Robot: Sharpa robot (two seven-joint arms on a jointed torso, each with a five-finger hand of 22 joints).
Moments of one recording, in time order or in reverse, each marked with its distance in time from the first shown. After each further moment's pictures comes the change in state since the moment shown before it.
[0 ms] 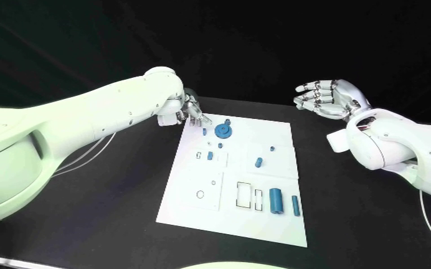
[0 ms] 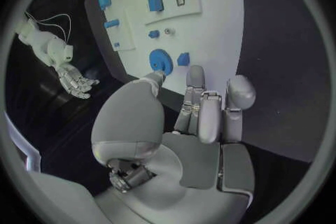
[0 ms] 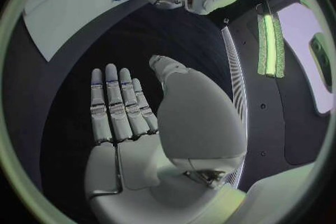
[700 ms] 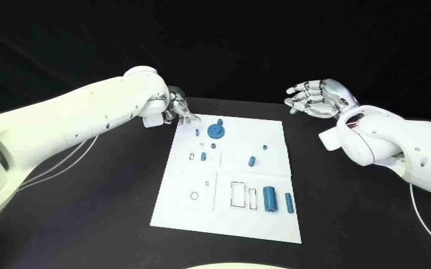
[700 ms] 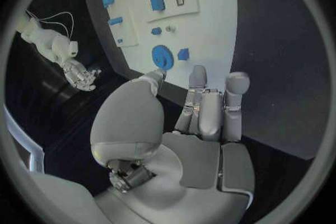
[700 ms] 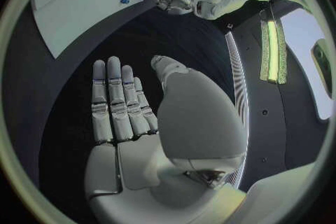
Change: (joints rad) left arm 0.000 -0.071 0.028 0.086 -0.003 -0.034 -0.007; left_hand 0.006 -0.020 0.024 0.000 0.006 -0.096 0.035 -0.007 0.012 -0.059 0.034 -0.046 0.005 -0.028 0.021 -0.057 -0.082 0.016 -0.082 0.020 -0.077 -0.119; right arm 0.000 -0.011 0.000 0.008 -0.058 0.001 -0.048; right_hand 0.000 0.000 -0.018 0.037 -0.004 0.021 0.005 0.019 0.048 -0.002 -0.029 0.086 0.179 0.063 -0.039 0.162 0.133 0.000 0.126 -0.054 0.058 0.214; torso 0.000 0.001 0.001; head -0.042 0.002
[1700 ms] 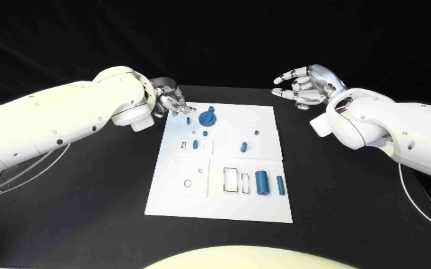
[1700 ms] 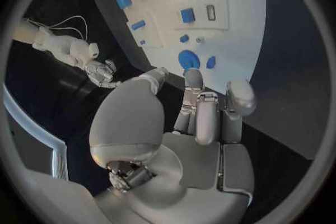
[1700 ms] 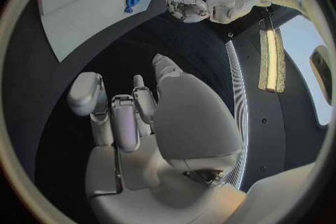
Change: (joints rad) left arm -0.036 -0.195 0.016 0.377 -0.012 -0.247 0.000; left_hand 0.025 -0.025 0.070 -0.003 0.009 0.057 -0.026 0.018 0.047 0.076 -0.030 0.087 0.120 0.028 -0.035 0.076 0.081 -0.047 0.099 -0.027 0.109 0.142; right arm 0.000 -0.017 0.000 0.035 -0.096 0.024 -0.054; right_hand 0.040 0.073 -0.215 0.014 -0.004 0.073 -0.031 -0.077 0.026 0.390 -0.083 0.906 1.012 0.400 -0.099 1.145 0.819 -0.079 0.388 -0.109 0.935 0.669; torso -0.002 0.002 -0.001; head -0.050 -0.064
